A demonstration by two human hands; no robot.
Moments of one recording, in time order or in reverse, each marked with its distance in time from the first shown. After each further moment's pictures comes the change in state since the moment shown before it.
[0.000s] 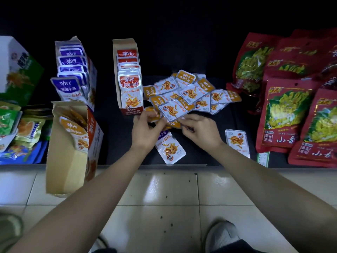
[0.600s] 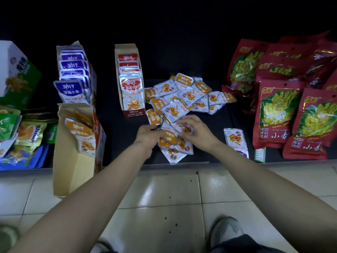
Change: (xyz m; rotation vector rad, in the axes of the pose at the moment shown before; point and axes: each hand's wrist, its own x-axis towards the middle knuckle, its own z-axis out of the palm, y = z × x) left_hand -0.001 0.002 -0.009 -0.460 -0.231 -0.483; right_hand -0.005 -0.018 0.002 0.373 -0.275 0.371
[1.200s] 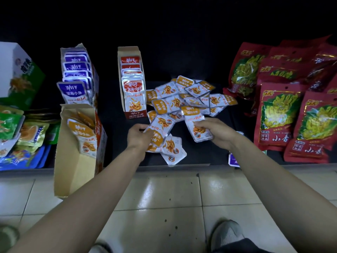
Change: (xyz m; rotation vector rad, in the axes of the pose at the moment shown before) left_hand -0.003 -0.004 -0.018 0.077 0.229 0.130; right_hand -0.001 -0.011 -0.046 0.774 -0.071 0.439
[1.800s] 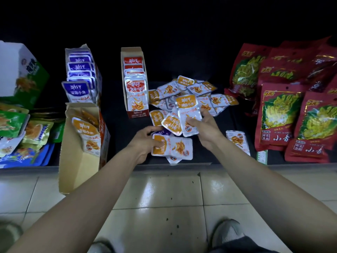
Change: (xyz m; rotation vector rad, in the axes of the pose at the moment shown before) left_hand -0.009 -0.002 -0.010 -0.103 -0.394 -0.132; right_hand 0.007 0.007 0.046 0.179 0.197 -0.164
